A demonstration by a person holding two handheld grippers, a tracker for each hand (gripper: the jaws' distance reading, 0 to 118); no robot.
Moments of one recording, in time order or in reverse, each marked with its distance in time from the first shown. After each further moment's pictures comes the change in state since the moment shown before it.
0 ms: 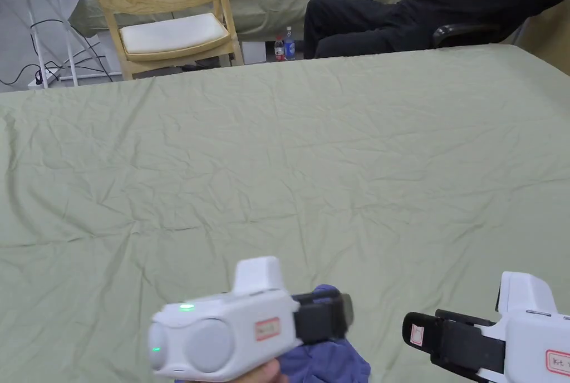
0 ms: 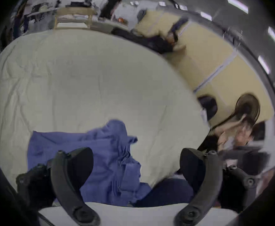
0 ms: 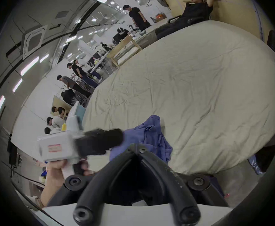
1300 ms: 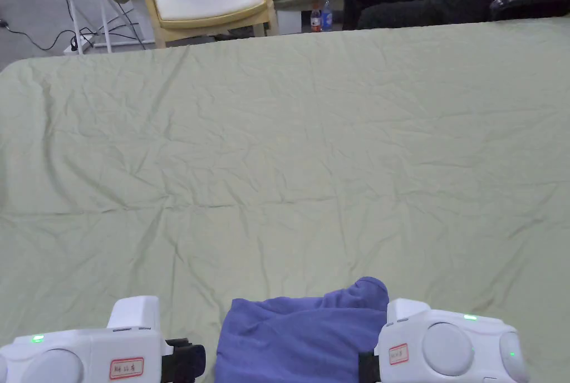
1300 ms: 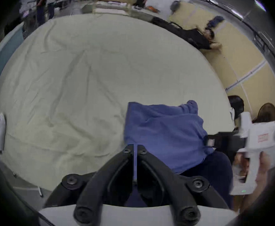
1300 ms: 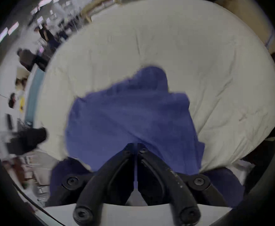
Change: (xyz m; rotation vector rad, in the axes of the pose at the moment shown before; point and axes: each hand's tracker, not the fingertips) left arm -0.154 -0.017 0.064 -0.214 0.257 0.101; right arm -0.043 -0.032 -0.194 -0.452 -0.469 0.092
